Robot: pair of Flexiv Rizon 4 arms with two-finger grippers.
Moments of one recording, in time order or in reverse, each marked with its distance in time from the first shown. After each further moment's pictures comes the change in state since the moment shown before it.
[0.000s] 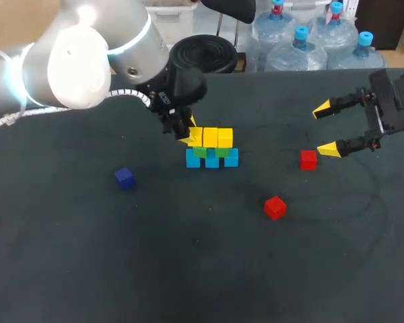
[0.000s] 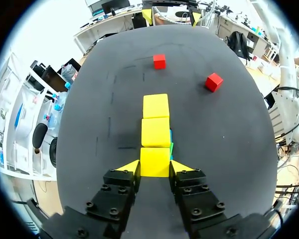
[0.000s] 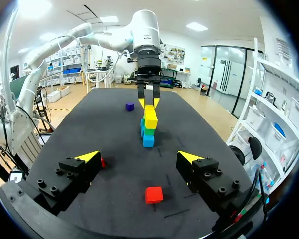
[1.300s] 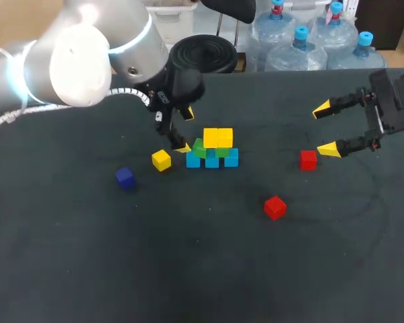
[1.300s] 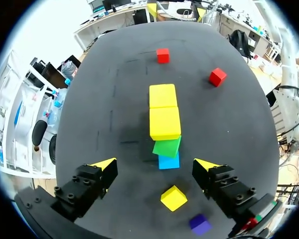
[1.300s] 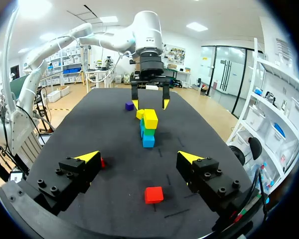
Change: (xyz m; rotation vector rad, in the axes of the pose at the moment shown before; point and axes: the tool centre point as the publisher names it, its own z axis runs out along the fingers) left arm 0.010 0.007 0.005 0.004 0.025 0.001; right arm 0.000 0.000 0.000 0.000 0.000 0.000
